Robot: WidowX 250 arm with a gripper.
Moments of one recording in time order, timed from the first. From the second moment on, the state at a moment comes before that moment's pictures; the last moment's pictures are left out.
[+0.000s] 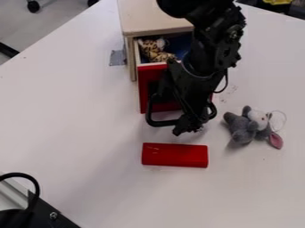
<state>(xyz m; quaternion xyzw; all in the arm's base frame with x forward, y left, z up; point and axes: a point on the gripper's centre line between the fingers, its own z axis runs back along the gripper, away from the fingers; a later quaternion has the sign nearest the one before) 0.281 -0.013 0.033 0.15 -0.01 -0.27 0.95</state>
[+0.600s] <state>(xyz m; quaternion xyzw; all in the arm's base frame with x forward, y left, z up) 0.291 0.007 0.025 0.16 0.00 -0.25 0.96</state>
